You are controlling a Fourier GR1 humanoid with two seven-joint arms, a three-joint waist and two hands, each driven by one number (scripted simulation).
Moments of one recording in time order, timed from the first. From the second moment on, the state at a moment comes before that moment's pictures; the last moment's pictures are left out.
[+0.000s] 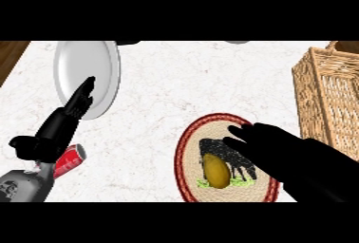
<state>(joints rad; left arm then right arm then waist) -0.18 0.50 -0.26 -1.56 0.26 0.10 -0.05 -0.45 -0.69 0.43 -2.27 0.03 0.55 0.77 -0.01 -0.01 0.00</state>
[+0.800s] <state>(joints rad) -0.20 0.42 -0.18 -1.54 0.17 0.02 -0.03 -0.30 -0.55 0.30 -2.26 0.10 0.64 0.70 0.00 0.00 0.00</state>
